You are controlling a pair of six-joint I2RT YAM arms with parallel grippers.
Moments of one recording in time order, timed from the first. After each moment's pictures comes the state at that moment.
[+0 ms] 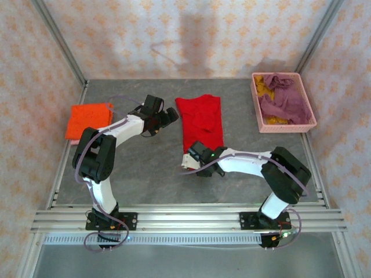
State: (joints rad) left arm -0.32 1.84 1.23 -0.30 0.11 -0.88; right arm 0.89 1.63 0.88 -0.47 0.21 -0.58
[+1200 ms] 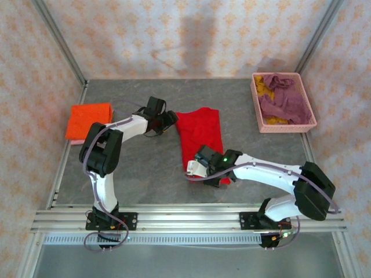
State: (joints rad) left arm -0.32 1.95 1.26 -0.21 0.19 -0.98; right arm 0.97 1.37 0.86 -0.76 0.05 -0.47
